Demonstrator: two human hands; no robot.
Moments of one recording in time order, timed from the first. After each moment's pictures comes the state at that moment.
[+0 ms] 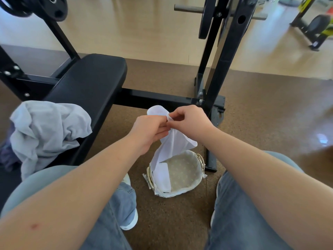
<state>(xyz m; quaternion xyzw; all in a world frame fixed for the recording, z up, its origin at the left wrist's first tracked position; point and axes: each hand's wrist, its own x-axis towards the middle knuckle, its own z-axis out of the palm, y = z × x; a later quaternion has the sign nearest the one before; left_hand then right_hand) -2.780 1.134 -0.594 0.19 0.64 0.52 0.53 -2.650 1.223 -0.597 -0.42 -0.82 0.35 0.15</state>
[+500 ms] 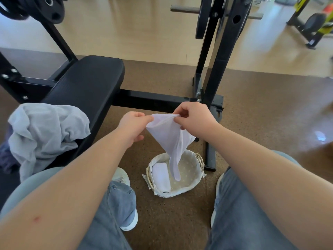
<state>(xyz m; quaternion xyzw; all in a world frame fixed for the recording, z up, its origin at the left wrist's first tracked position) -2.816 1.137 -0.611 0.23 0.79 0.41 0.39 -2.637 1.232 -0.592 -0.44 -0.82 0.32 0.15</state>
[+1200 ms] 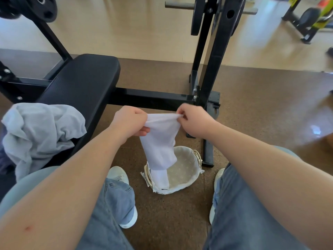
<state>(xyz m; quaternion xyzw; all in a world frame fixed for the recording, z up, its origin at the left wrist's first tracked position) -2.815 1.136 -0.594 0.33 0.81 0.35 0.33 -2.624 1.234 -0.602 -0.45 -0.84 0.29 0.06</state>
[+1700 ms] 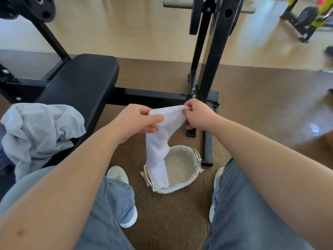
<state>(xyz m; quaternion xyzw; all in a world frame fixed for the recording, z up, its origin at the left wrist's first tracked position) -2.805 1.127 -0.578 0.45 0.73 0.33 0.40 -2.621 1.245 -0.598 -0.52 -0.76 0.38 0.10</state>
